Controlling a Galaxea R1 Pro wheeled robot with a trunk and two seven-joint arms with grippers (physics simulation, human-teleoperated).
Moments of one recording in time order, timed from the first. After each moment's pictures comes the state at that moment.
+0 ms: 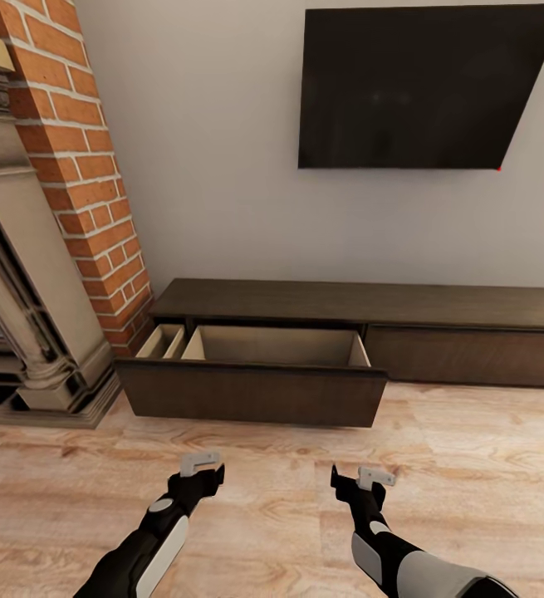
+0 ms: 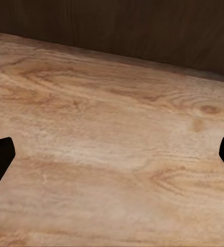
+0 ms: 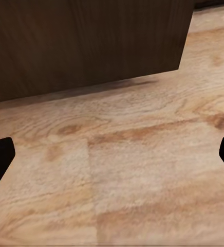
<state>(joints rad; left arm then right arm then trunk) -0.40 0.02 -0.36 -0.89 0.45 0.18 0.24 -0.67 0.09 0.49 -0.04 -0.64 -0.50 -0.15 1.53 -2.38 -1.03</state>
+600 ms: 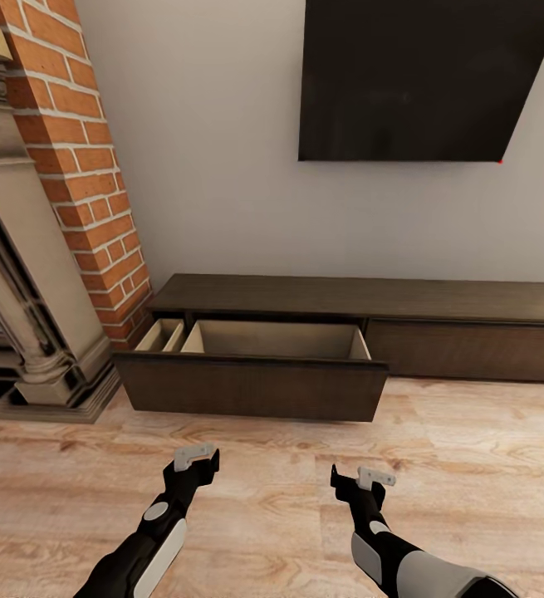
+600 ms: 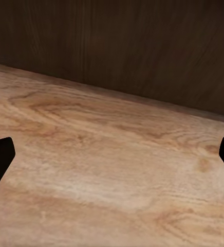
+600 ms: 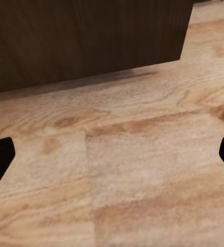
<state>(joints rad) -0.39 0.03 -0.36 -0.89 0.44 -0.01 0.26 -0.67 0.09 0.49 -0.05 -0.64 -0.50 -0.15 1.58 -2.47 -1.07</state>
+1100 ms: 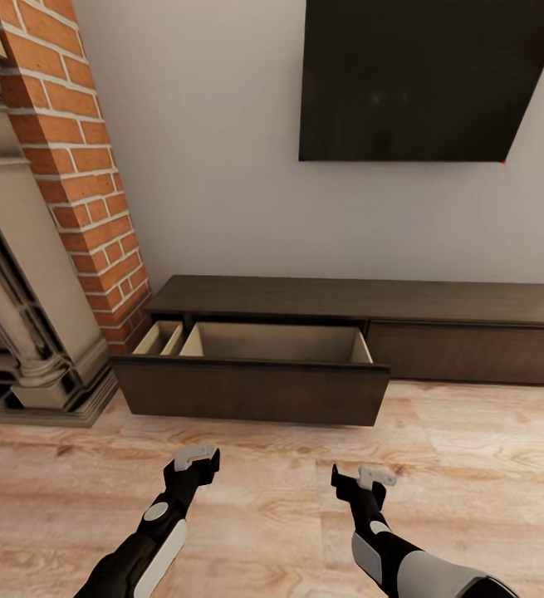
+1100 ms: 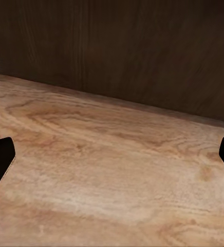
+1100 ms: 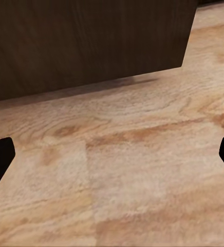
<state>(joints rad) -0.39 0.03 -0.36 -0.89 0.43 -0.02 0.25 -0.67 0.09 0.48 -0.05 -0.64 -0.51 -0.15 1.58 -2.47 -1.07</state>
